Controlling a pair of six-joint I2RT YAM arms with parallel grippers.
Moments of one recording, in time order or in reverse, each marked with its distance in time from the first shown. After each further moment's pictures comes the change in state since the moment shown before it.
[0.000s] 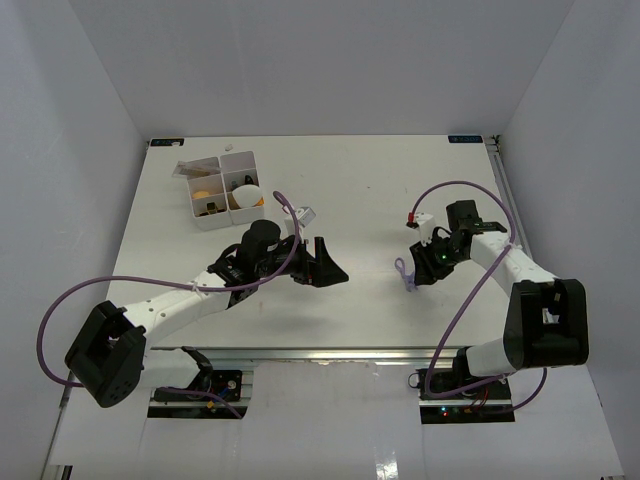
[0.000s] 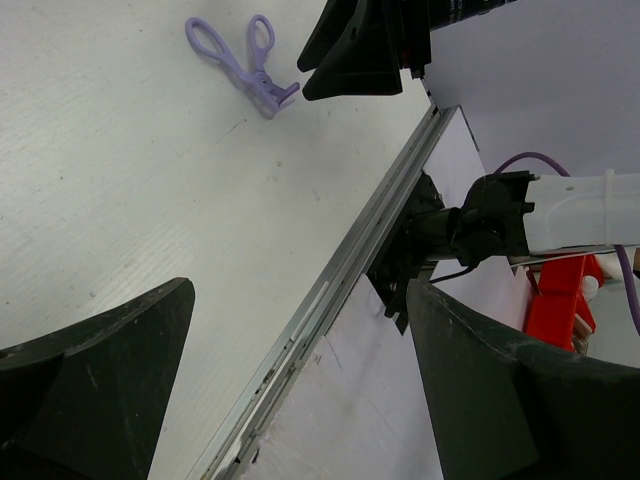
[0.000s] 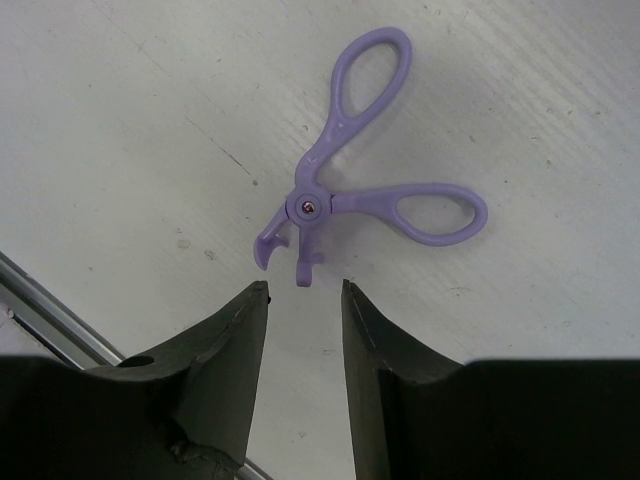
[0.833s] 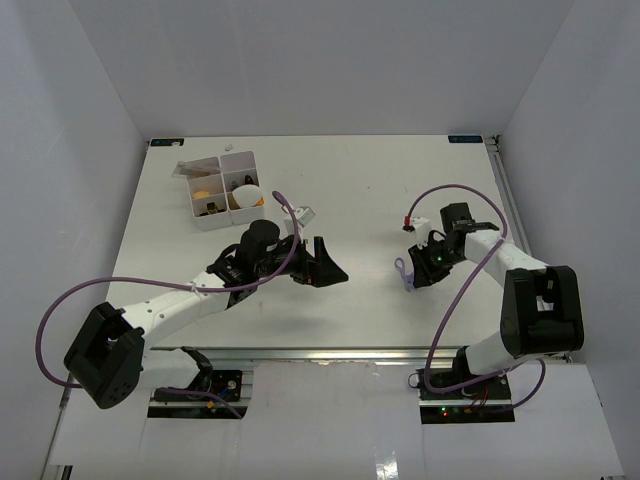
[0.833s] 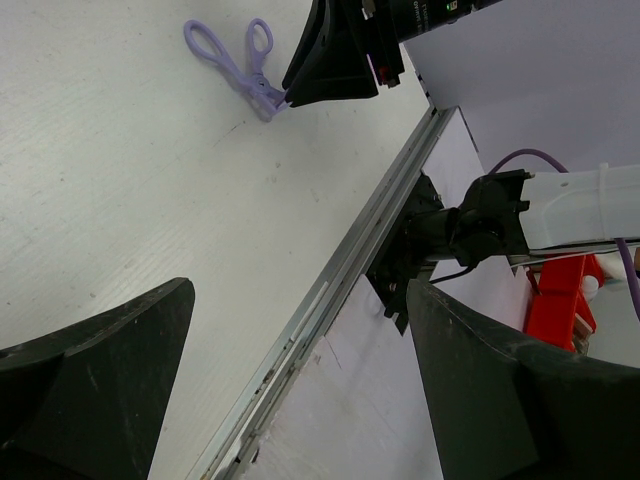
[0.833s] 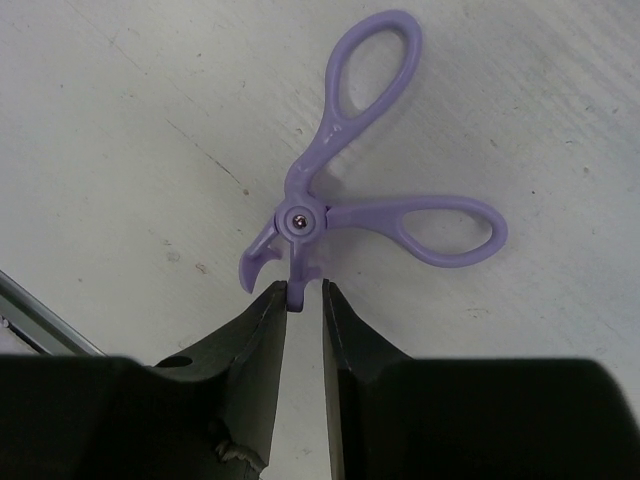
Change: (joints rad) left arm 0.001 -0.008 0.000 -0.003 0.000 0.003; right arm 0.022 0.066 -0.013 0.036 0.014 0.029
